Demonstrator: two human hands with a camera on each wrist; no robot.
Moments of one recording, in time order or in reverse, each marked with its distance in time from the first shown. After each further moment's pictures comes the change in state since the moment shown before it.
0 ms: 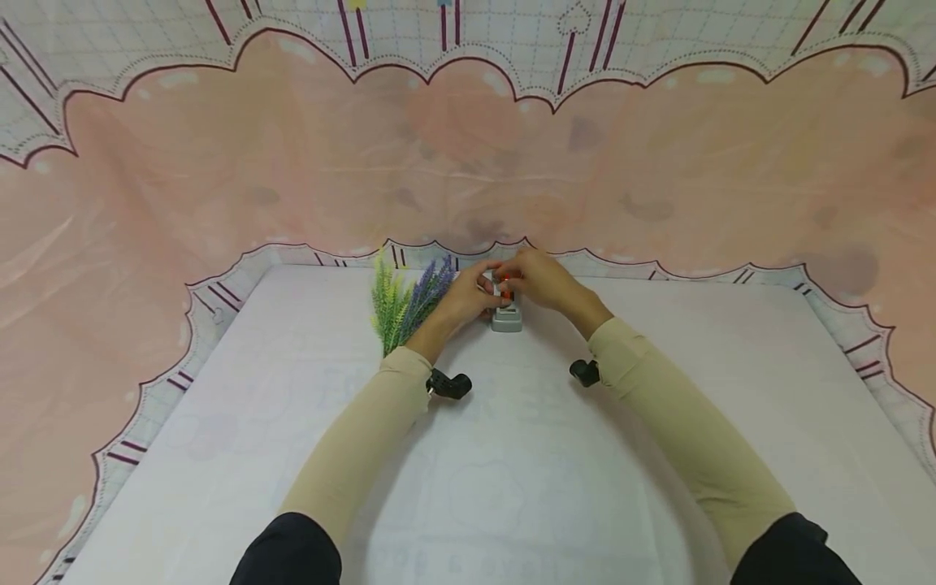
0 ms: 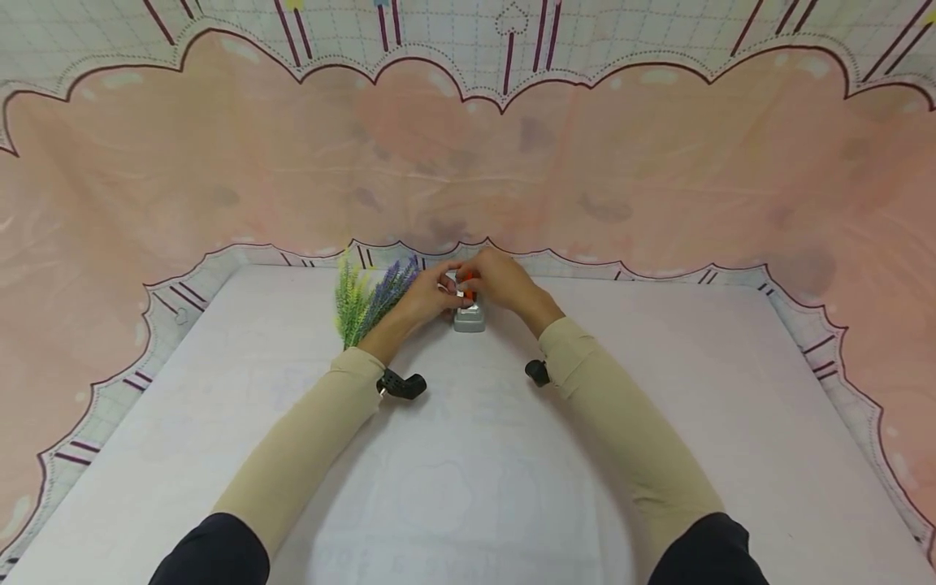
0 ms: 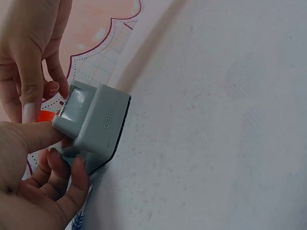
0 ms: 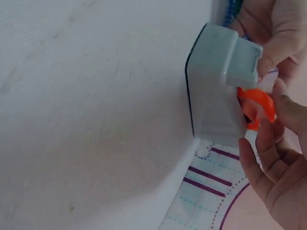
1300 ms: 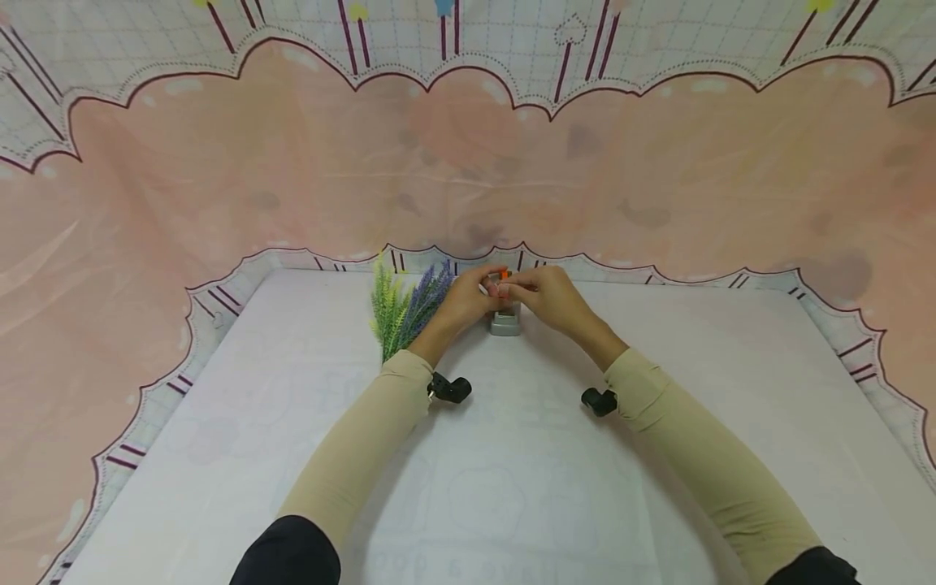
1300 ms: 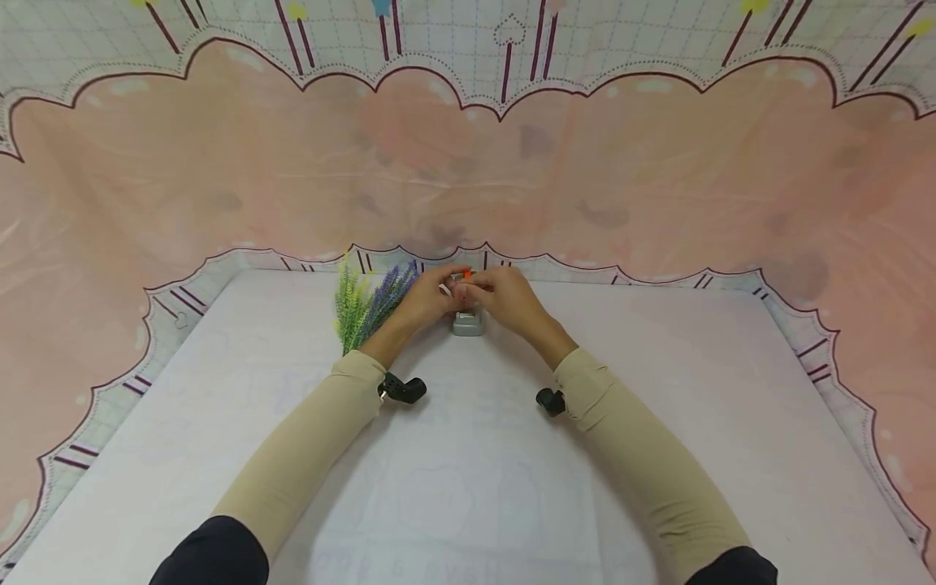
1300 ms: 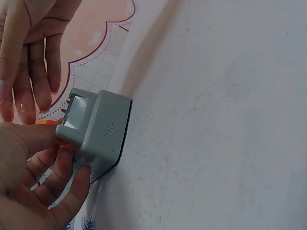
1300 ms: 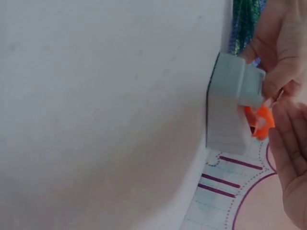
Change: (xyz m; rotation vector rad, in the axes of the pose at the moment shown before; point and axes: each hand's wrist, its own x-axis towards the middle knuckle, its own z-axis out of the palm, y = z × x) left_hand -0.004 0.005 0.003 0.174 0.048 0.089; right_hand -0.037 -0.003 0.011 0.313 0.236 -0.031
